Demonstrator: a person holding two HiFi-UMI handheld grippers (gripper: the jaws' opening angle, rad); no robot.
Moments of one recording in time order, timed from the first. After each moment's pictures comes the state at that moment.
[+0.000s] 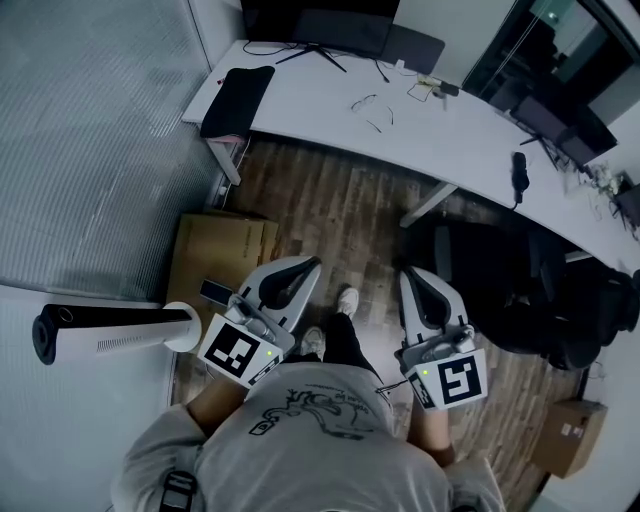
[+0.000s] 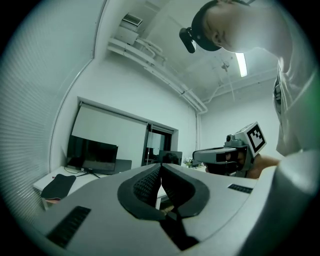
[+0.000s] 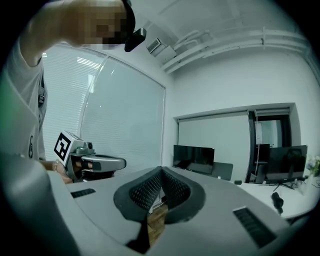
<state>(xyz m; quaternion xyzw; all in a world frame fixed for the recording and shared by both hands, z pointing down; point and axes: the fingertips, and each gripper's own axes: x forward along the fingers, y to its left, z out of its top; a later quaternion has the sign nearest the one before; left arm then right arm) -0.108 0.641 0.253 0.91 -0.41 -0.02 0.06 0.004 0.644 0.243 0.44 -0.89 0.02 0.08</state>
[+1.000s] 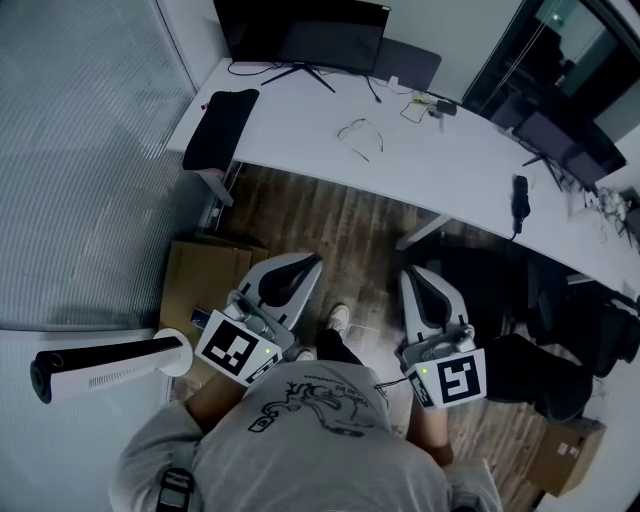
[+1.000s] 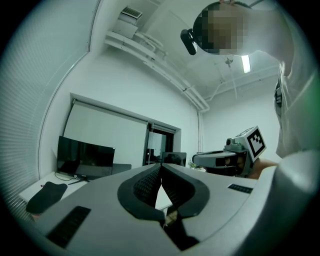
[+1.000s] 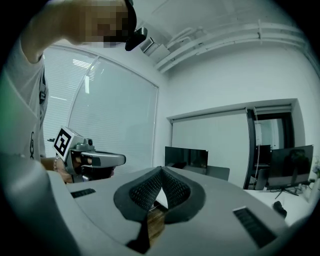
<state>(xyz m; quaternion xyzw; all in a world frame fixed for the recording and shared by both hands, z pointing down) -0.042 0.490 0.243 0.91 -0.40 -0.02 0.05 0.071 0.493 0.245 0.45 -0.89 0.01 0.06</state>
